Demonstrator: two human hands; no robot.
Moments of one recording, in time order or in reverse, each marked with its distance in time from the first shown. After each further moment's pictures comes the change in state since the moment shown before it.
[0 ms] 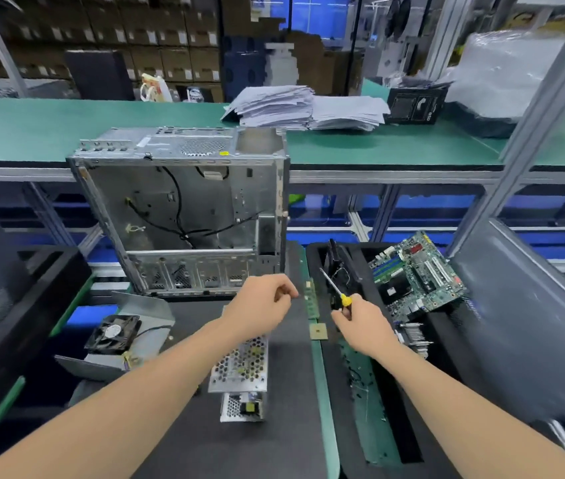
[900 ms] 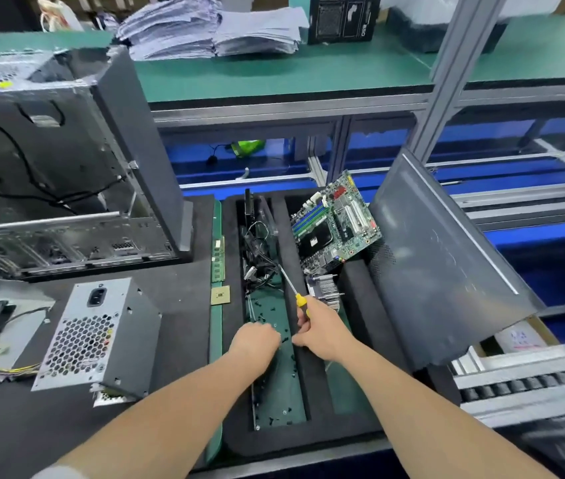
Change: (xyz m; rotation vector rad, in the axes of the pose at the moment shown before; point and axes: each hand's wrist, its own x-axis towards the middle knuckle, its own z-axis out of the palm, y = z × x) left_hand 0.026 0.044 0.266 0.897 -0.611 0.087; right_hand -0.008 0.170 0.002 0.277 -0.314 0.011
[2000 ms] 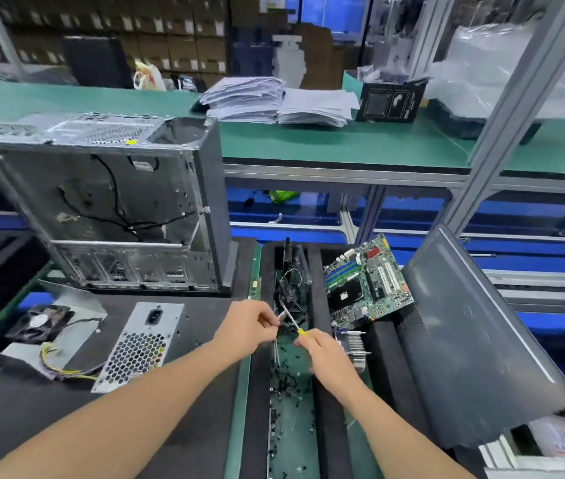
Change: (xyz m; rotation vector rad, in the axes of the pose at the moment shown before) left_hand -0.061 -0.094 -0.080 -1.001 0.535 -0.208; right_hand -0.002 -0.064 0.001 0.118 0.085 -0.076
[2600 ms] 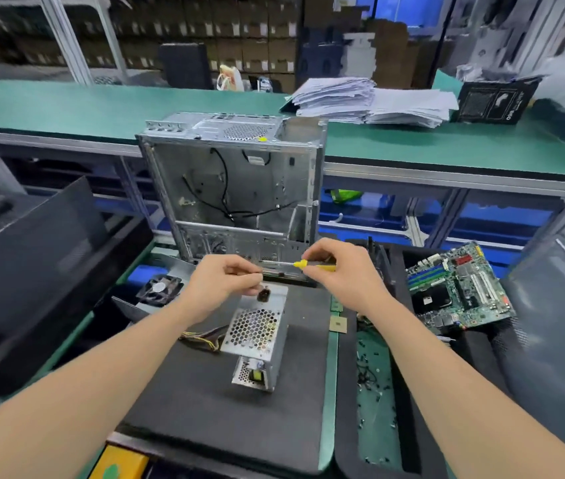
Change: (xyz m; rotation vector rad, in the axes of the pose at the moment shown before) left_hand -0.086 -0.106 -0.177 -0.630 0.250 -0.051; right_hand 0.006 -0.203 0.047 -0.224 0.034 -0.574
